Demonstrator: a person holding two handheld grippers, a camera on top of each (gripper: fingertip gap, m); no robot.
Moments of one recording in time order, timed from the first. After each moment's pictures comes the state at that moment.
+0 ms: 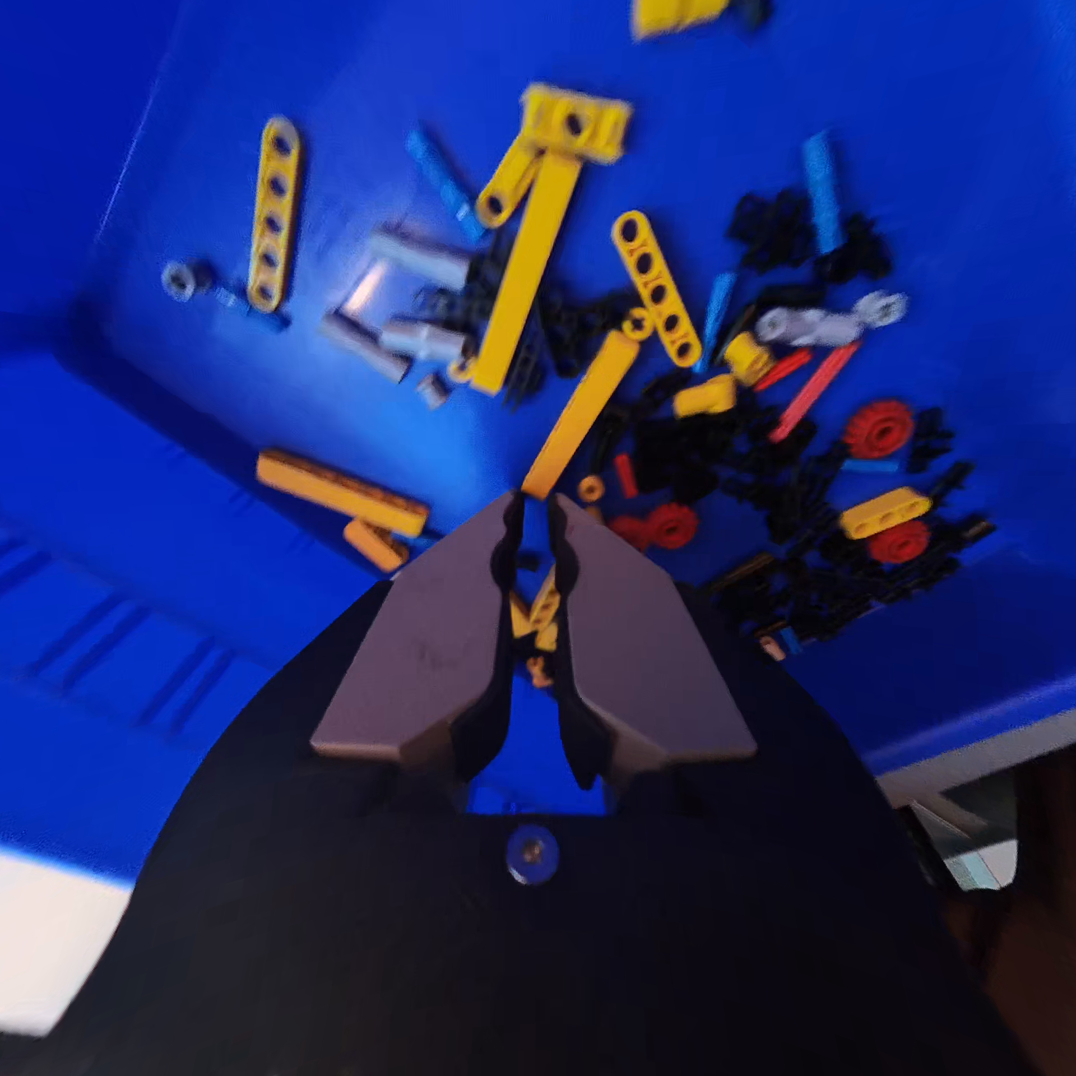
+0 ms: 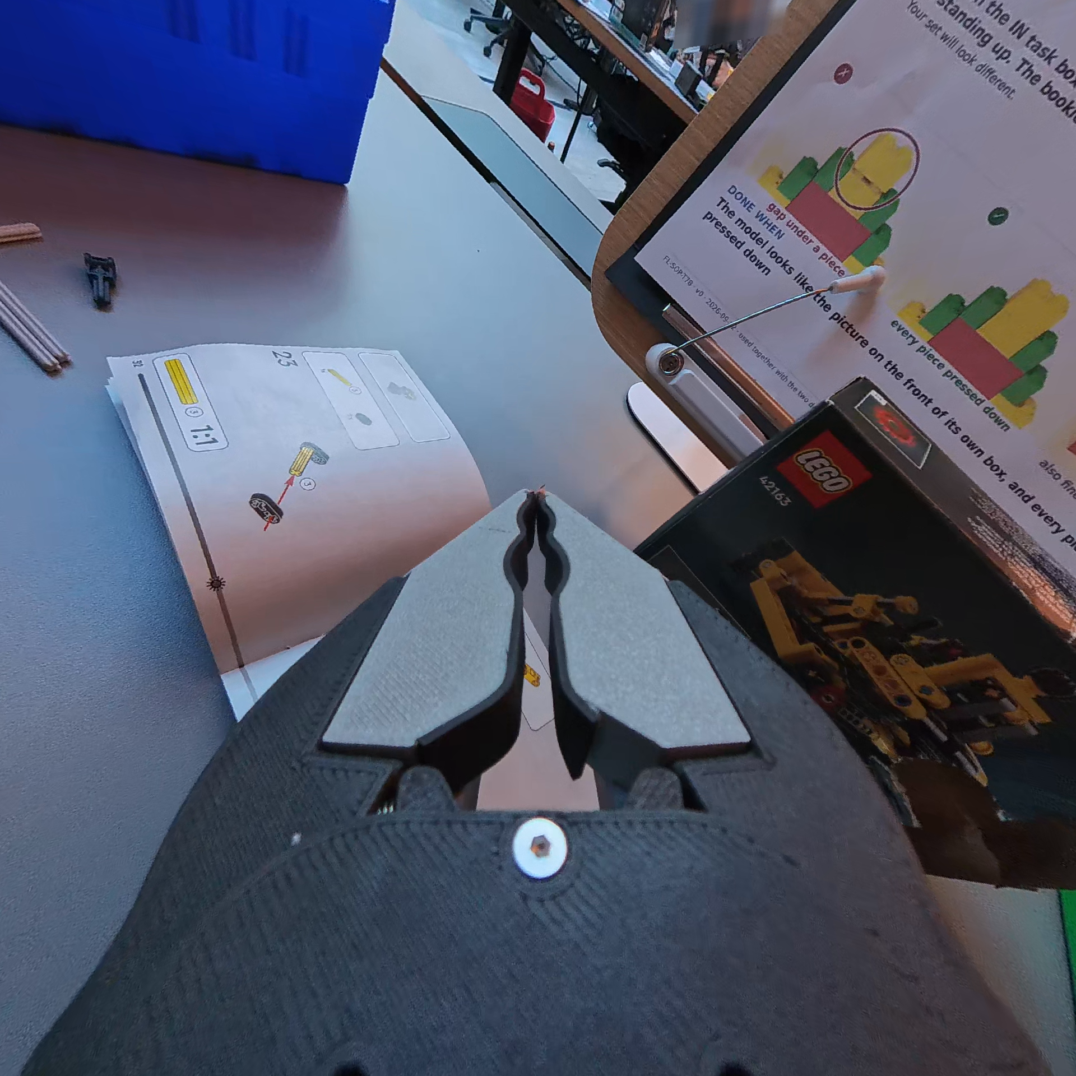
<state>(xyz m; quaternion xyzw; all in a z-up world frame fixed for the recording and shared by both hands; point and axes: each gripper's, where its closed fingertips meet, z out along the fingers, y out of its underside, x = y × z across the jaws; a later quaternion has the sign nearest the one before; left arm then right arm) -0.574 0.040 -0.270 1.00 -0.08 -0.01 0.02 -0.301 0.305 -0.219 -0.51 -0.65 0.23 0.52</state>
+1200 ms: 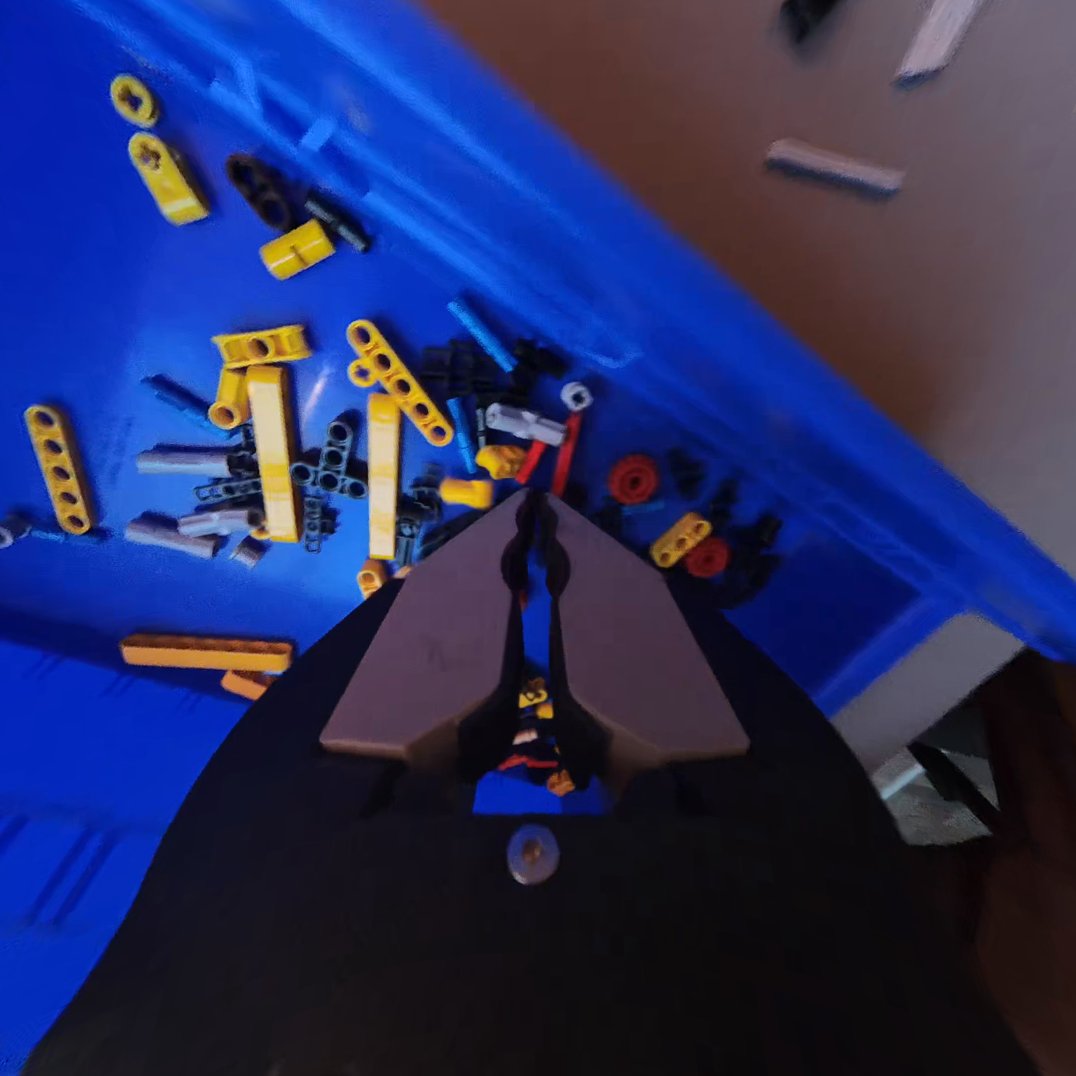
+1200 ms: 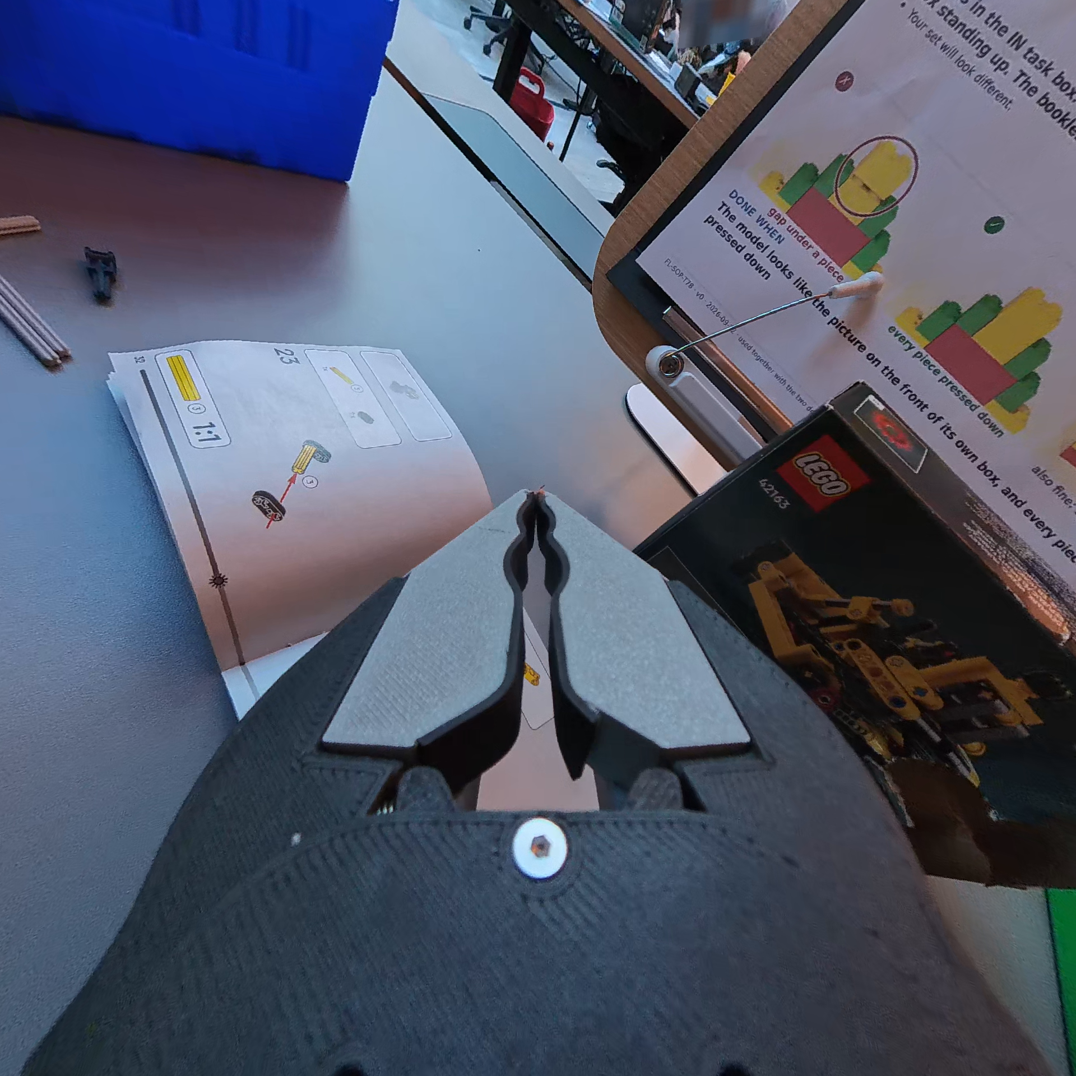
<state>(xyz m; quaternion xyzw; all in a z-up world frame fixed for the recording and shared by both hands) -0.502 0.057 -0.269 0.98 -0.19 0.06 -0.02 -0.300 0.304 -0.218 -0.50 -0.65 0.23 0.53</state>
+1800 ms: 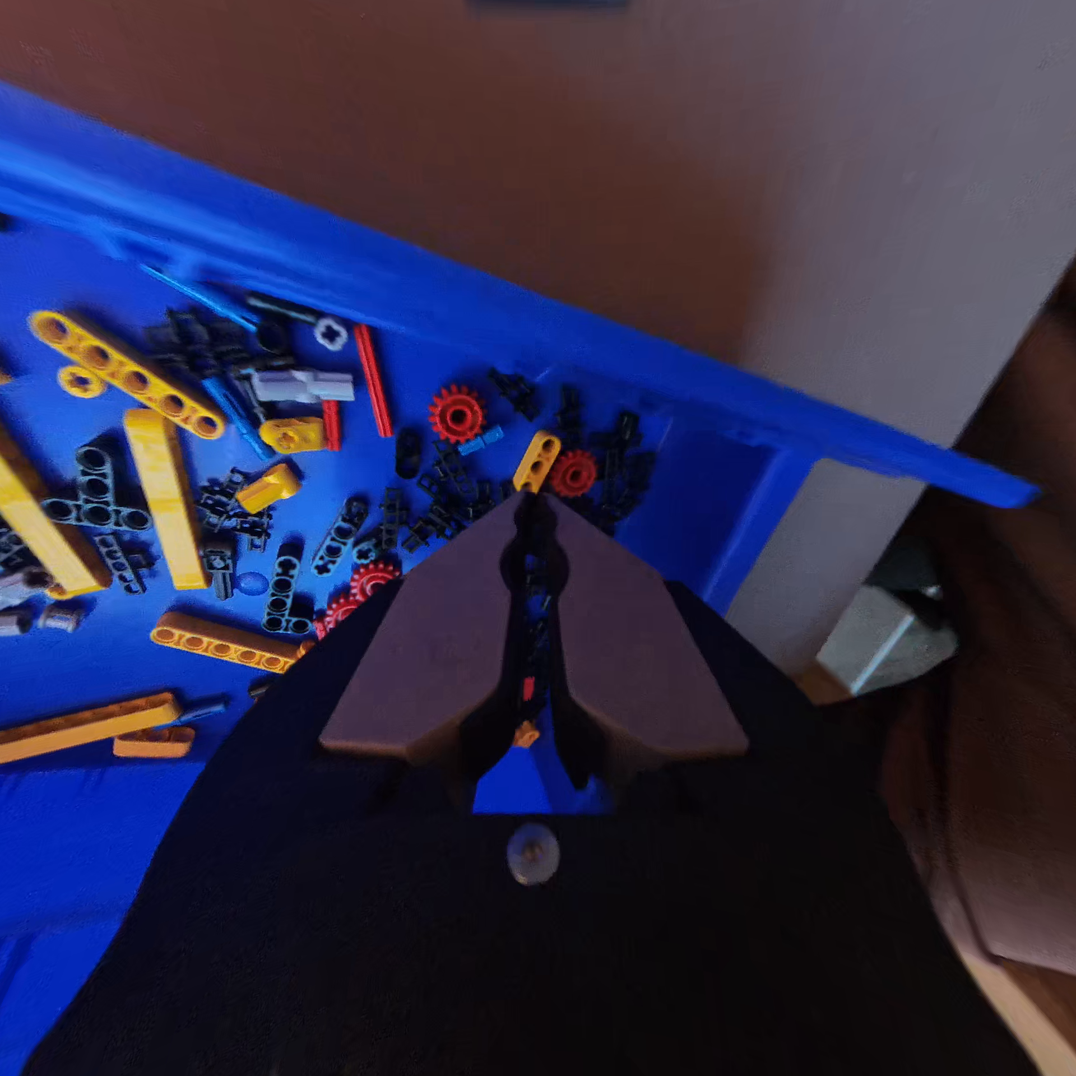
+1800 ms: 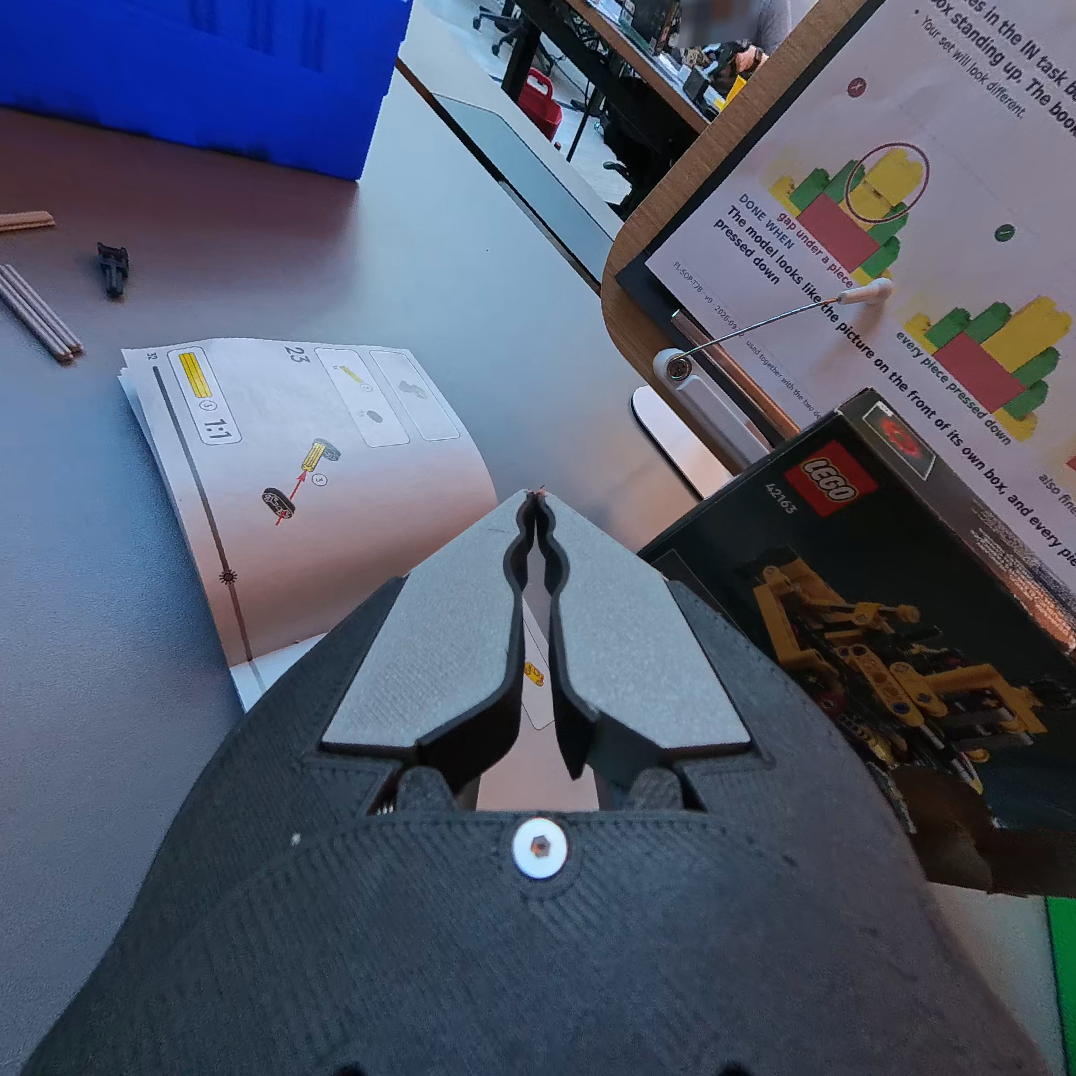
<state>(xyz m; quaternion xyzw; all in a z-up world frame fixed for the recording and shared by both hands) -0.467 0.010 -0.261 0.94 -0.30 0.14 0.04 -0.300 0.301 -0.219 -0.50 -0.65 0.23 0.52</state>
